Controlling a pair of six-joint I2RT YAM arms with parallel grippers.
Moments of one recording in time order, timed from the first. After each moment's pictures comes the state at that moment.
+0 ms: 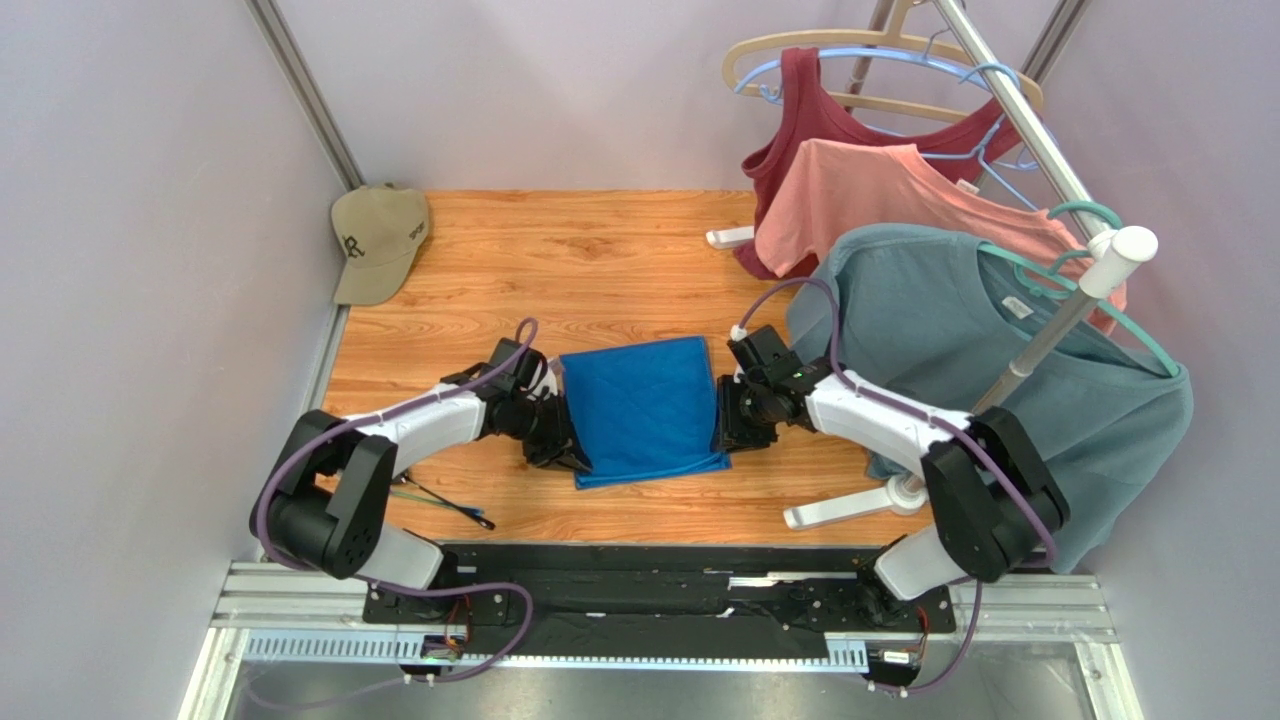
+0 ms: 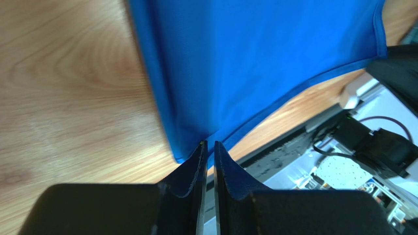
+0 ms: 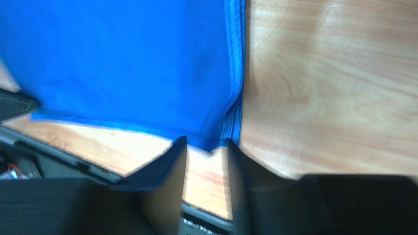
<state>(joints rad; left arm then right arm) -0.41 1.45 0.66 -0.37 0.52 -0.68 0.59 1.50 0.84 -0.45 -0.17 0.59</state>
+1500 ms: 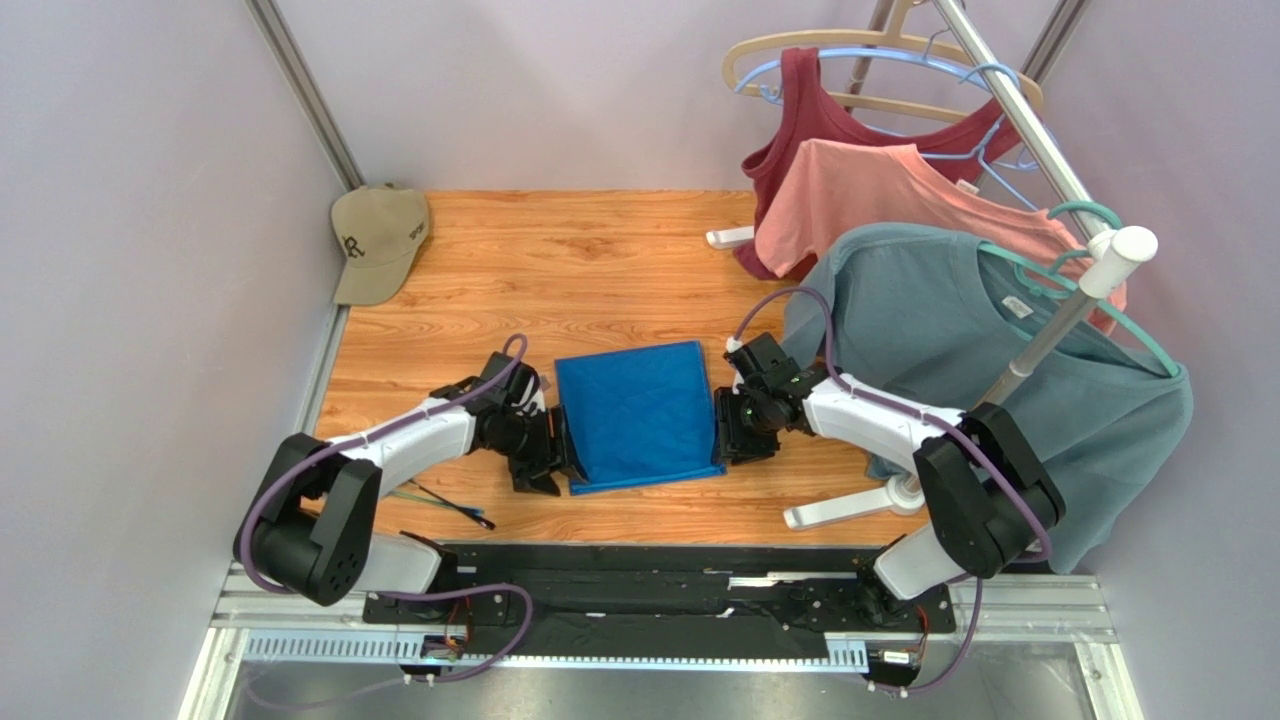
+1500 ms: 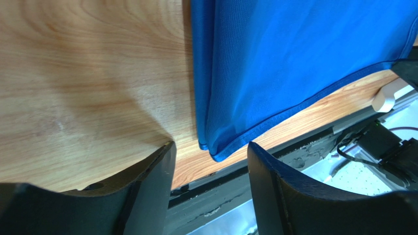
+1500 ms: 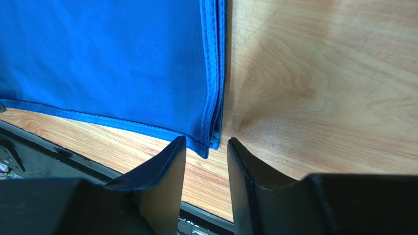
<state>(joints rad) -0.41 1.36 0.60 -0.48 0.42 -0.67 0.59 1.50 0.81 -0.47 -0.21 0.53</state>
